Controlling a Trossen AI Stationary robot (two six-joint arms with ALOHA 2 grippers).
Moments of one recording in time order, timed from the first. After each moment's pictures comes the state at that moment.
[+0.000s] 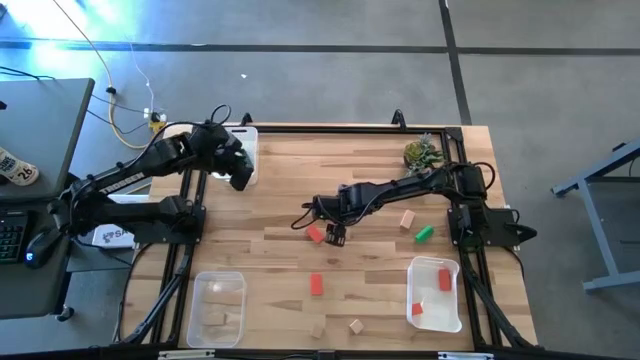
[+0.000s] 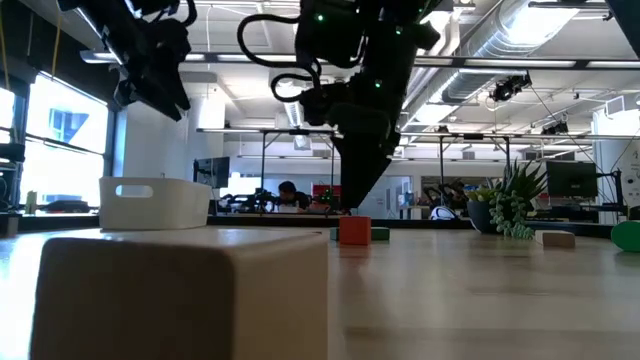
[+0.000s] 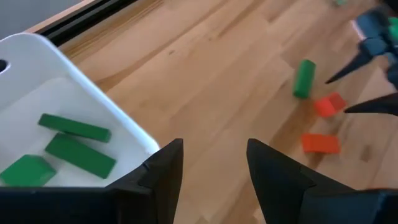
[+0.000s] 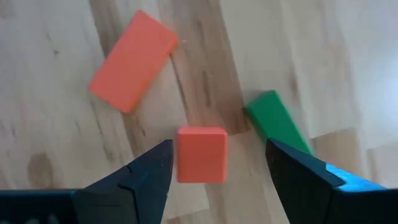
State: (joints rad) left arm 0.68 0.89 0.82 -0.80 0.08 -0.27; right arm 0.03 2.00 1.46 -0.74 0.12 0.24
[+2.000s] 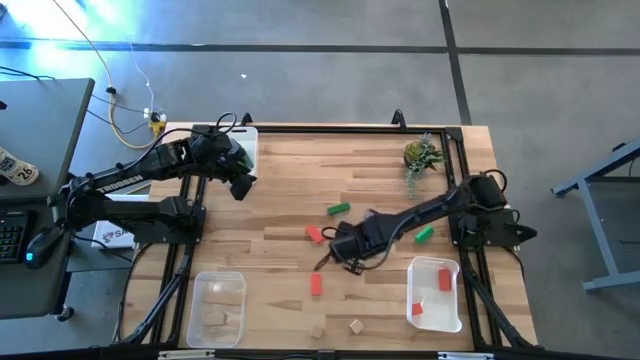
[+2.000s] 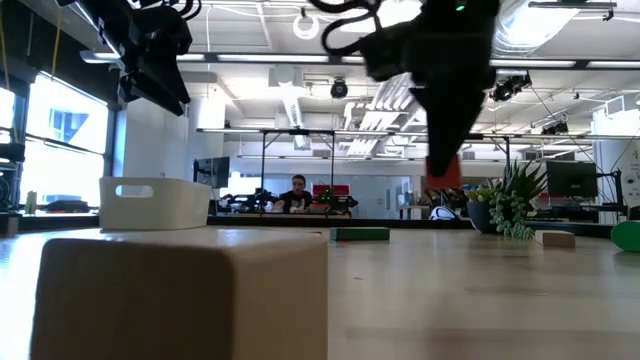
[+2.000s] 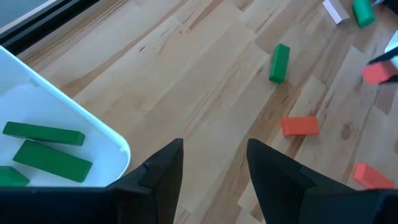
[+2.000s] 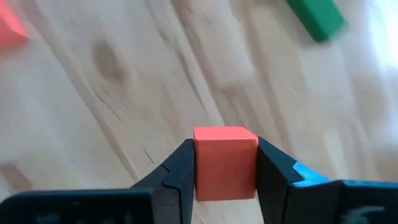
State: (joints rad) left arm 0.57 0.88 0.82 -0.80 0.07 -0.28; right arm 0.30 1.90 1.46 -1.06 0.24 0.71
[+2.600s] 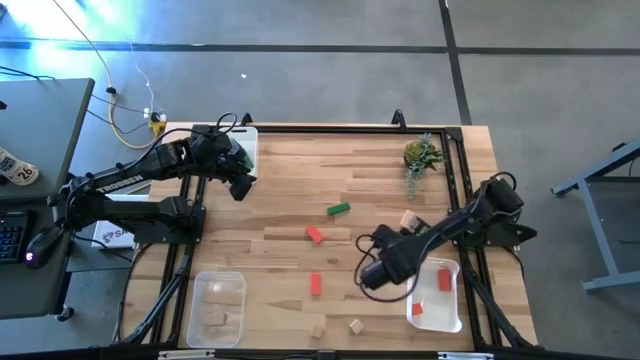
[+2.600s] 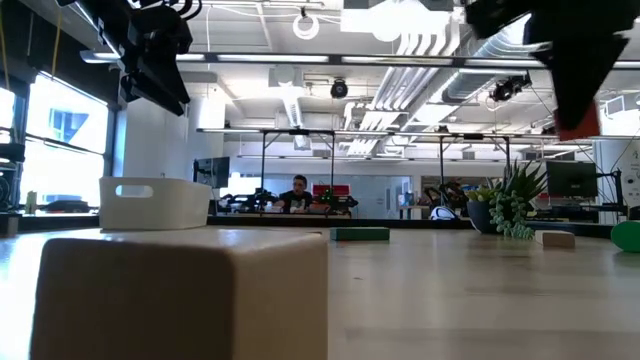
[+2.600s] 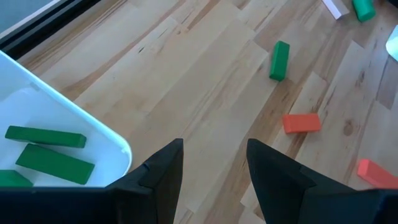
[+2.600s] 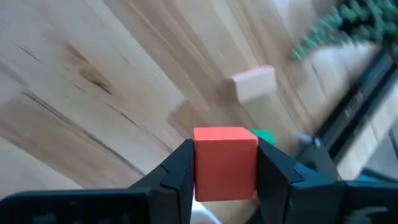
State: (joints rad) left arm 0.57 0.88 0.82 -0.80 0.07 -0.26; right arm 0.51 1.82 1.46 -1.57 0.28 1.26
